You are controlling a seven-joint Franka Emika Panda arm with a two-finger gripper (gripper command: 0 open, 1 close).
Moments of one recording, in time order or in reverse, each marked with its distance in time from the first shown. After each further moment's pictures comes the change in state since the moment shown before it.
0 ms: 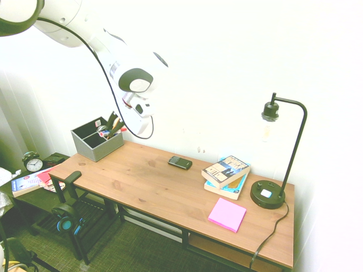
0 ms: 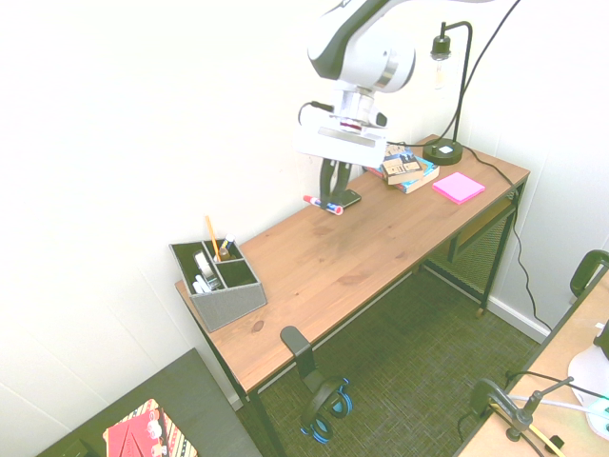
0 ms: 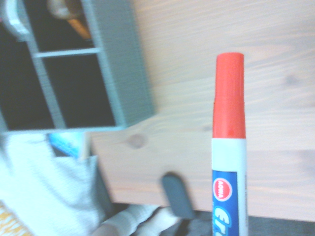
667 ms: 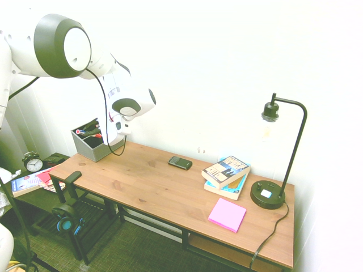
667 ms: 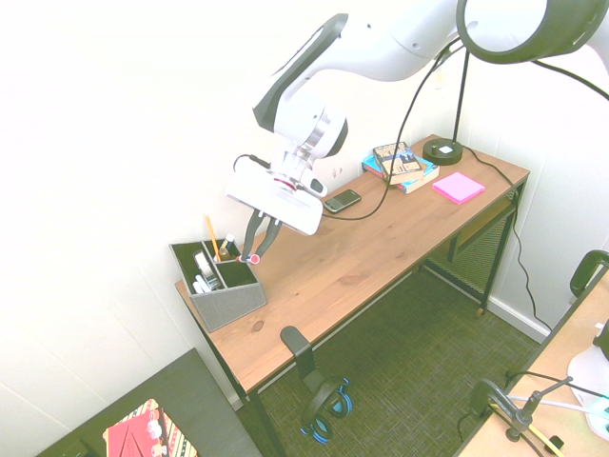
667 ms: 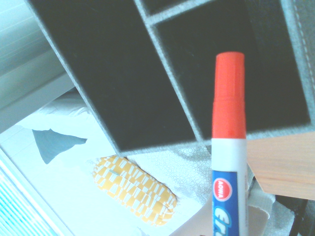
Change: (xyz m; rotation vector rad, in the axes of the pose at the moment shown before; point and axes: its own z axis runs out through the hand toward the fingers) arm 0.026 -0.071 0.138 0.023 -0.333 0.212
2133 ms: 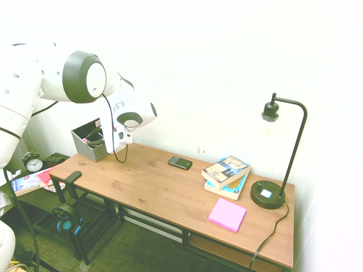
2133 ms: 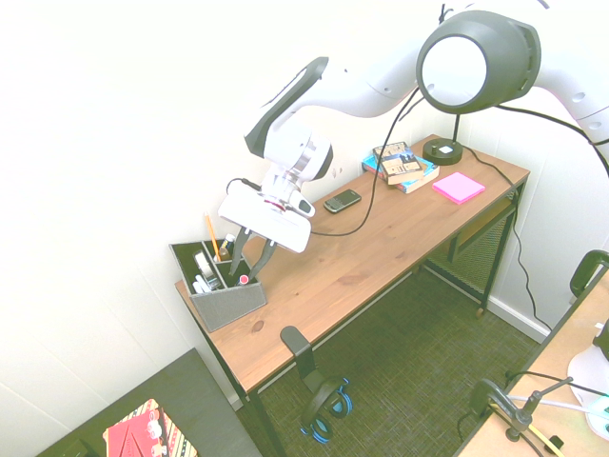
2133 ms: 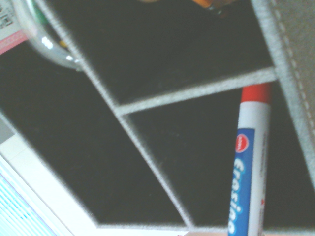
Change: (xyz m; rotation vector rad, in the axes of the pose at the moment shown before) arm 0.039 -0.030 0.026 -0.033 -0.012 -0.015
